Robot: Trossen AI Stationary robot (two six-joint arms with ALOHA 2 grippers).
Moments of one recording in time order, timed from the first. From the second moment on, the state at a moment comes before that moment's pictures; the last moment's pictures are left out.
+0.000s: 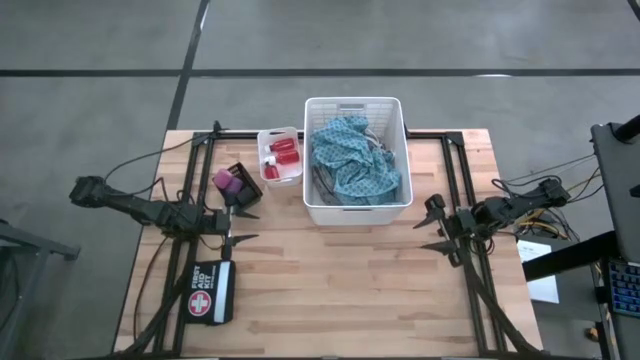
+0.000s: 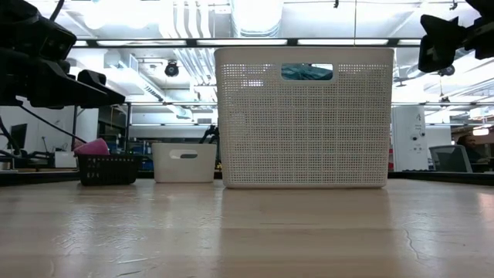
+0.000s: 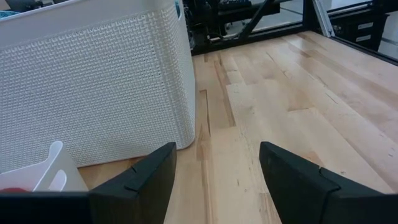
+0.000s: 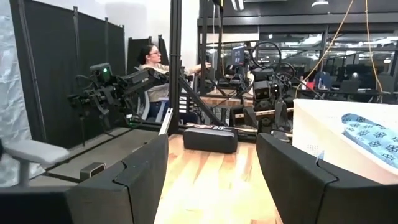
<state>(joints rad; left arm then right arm) -0.27 0.30 0.00 0.05 -0.28 0.15 0.38 0.00 0.01 0.16 0.08 -0.01</state>
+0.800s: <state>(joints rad) -0.27 0.30 0.00 0.05 -0.28 0.15 0.38 0.00 0.01 0.16 0.08 0.08</state>
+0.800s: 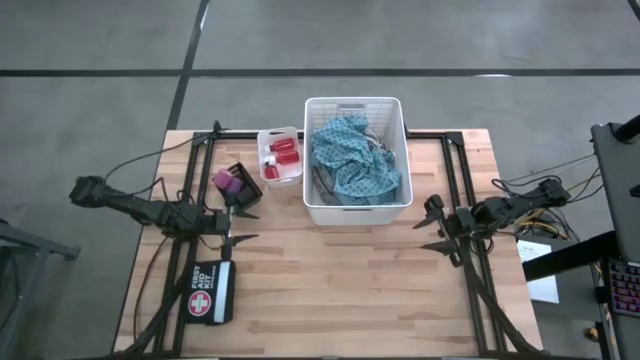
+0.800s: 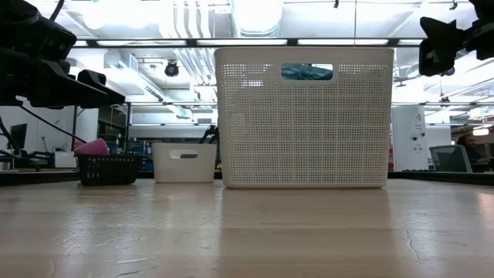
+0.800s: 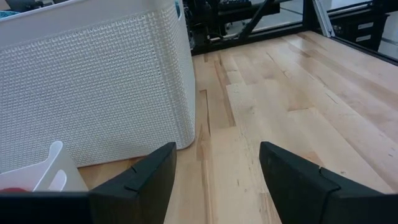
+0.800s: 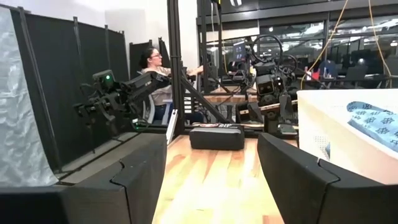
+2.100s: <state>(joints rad) -0.27 0.30 0.00 0.05 -0.28 0.15 0.38 0.14 0.01 0.08 0.08 0.15</state>
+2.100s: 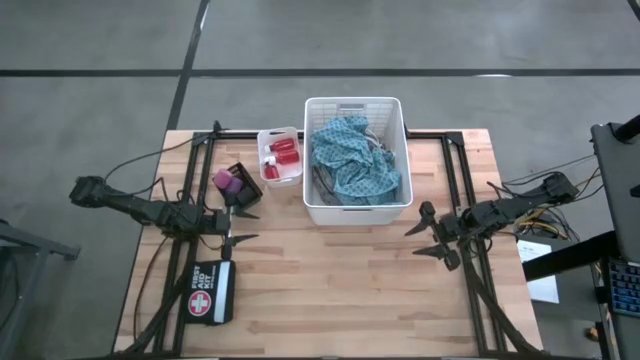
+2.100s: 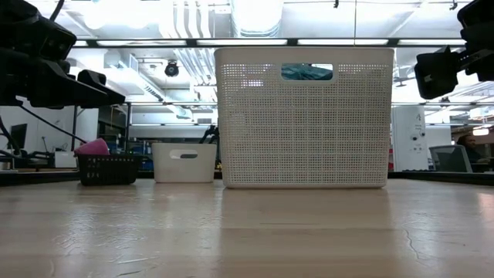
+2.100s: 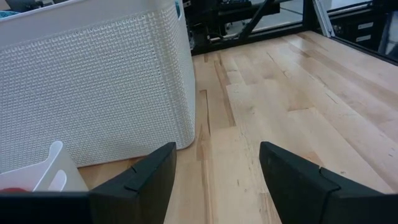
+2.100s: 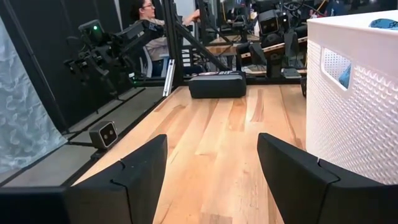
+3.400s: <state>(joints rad) -0.27 0.30 0.00 0.05 -0.28 0.15 0.38 0.14 0.01 0.08 0.08 0.15</state>
